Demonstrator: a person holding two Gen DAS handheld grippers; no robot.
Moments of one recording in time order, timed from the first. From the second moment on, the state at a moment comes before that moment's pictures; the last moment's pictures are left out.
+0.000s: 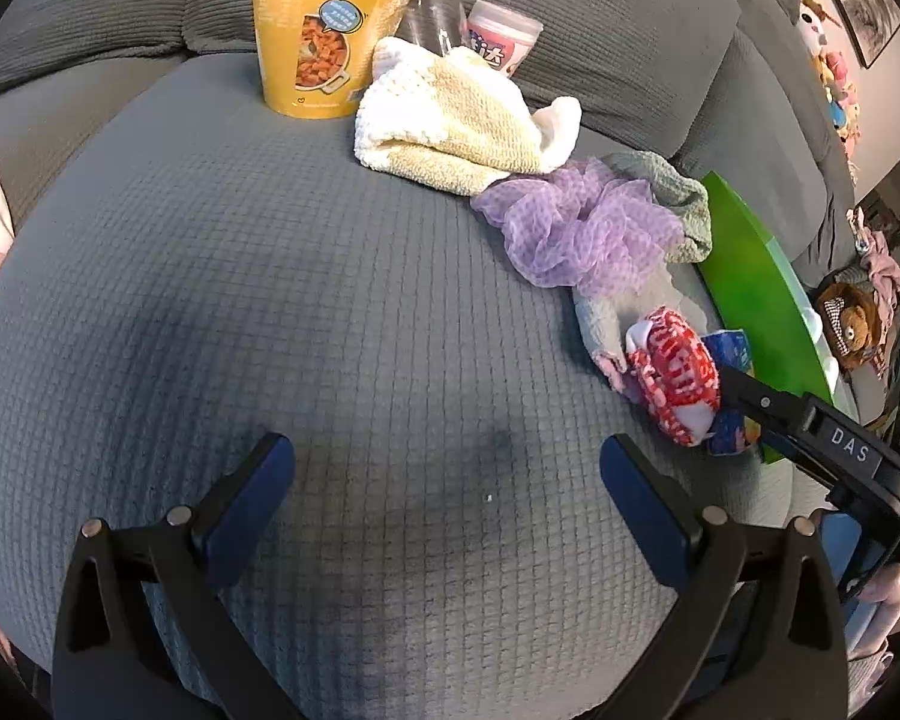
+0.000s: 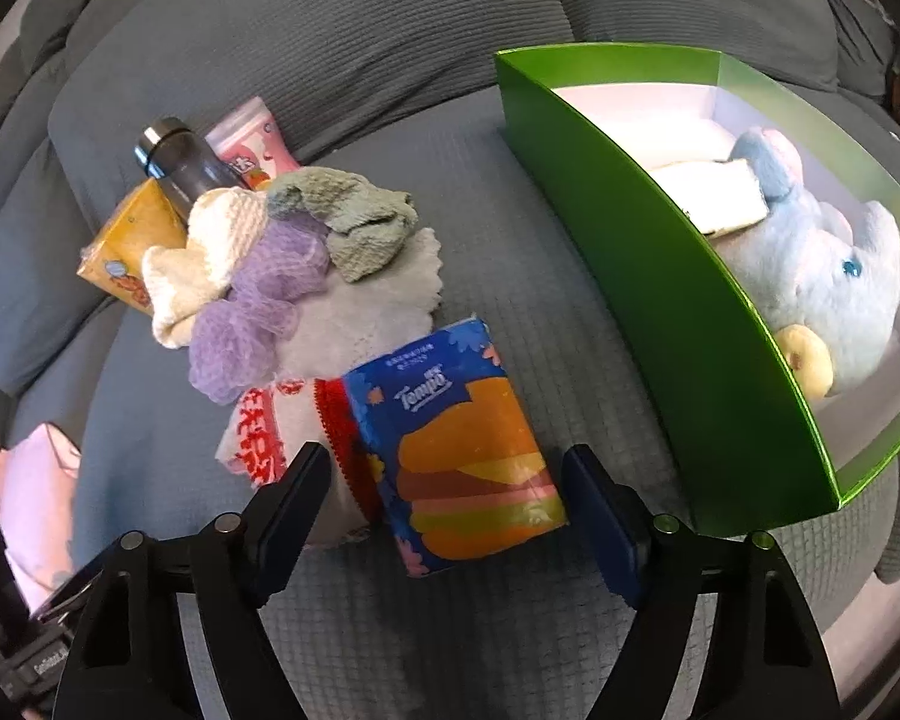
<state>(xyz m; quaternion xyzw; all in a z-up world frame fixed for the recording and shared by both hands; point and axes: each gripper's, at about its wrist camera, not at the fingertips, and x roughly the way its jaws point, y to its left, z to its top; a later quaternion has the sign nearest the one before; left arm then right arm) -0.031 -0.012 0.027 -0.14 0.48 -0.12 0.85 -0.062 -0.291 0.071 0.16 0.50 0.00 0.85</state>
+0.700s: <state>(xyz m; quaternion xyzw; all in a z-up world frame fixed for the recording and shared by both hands) -0.028 0.039 0.041 -0.17 0.47 -0.05 0.87 -0.058 -0.185 0.078 0.14 0.51 0.17 0.83</state>
